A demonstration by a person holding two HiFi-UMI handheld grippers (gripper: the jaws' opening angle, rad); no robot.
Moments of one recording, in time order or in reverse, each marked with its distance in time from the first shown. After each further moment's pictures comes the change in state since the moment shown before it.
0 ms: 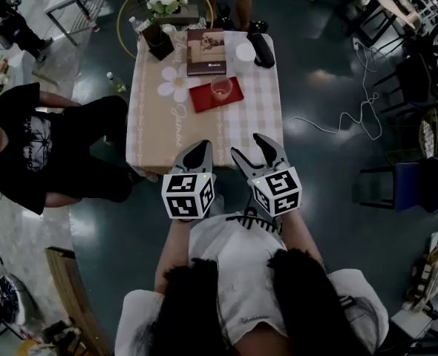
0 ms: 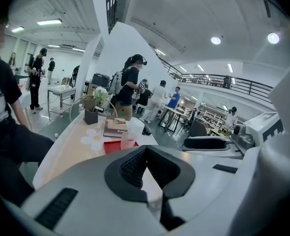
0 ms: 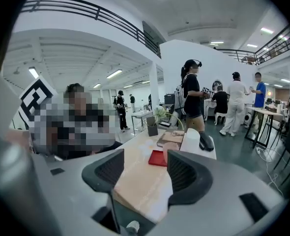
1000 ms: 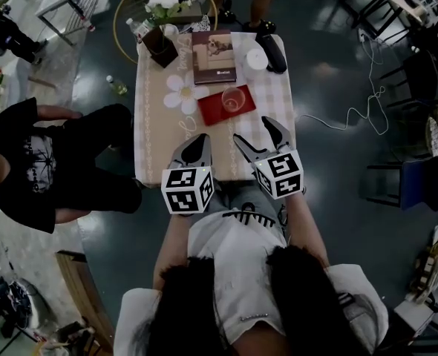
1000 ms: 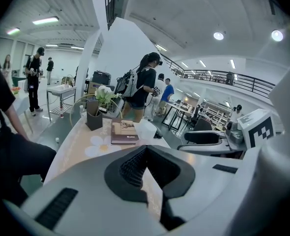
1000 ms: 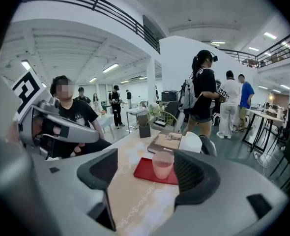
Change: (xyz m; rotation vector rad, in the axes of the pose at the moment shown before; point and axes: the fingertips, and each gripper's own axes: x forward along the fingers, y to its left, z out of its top) left arm 0.053 0.067 0.045 0.015 0.044 0.016; right arm 0.097 -0.048 0.033 -0.024 0.047 -0.052
